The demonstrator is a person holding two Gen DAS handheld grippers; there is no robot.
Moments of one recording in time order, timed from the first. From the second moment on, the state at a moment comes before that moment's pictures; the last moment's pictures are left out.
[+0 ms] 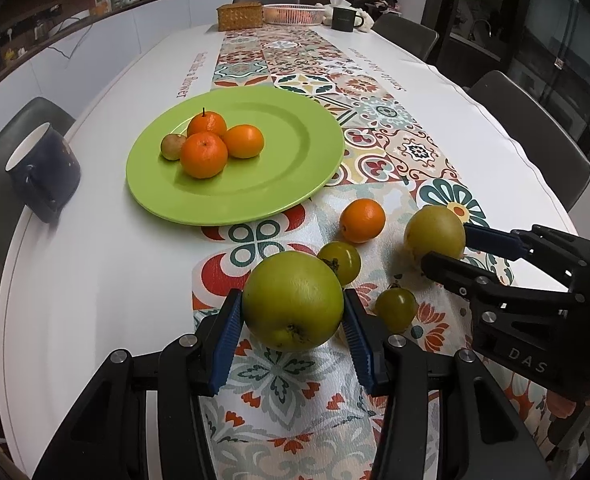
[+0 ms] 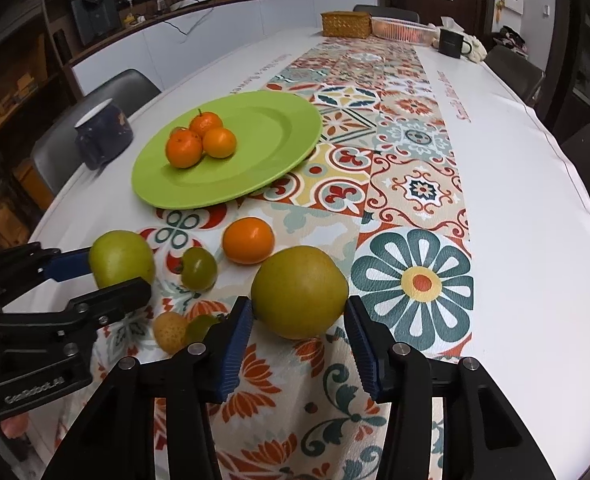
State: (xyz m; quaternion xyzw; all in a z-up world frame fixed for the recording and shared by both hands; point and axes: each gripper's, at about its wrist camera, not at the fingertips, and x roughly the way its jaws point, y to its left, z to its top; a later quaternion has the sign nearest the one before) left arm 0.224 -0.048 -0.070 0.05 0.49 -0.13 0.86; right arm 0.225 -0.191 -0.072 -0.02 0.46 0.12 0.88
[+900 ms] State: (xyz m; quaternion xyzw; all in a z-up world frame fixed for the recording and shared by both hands) left arm 0.229 -0.040 -0.070 0.05 0.48 -0.13 0.87; right arm 0.260 -0.189 -0.084 -0.02 0.49 0.12 0.87
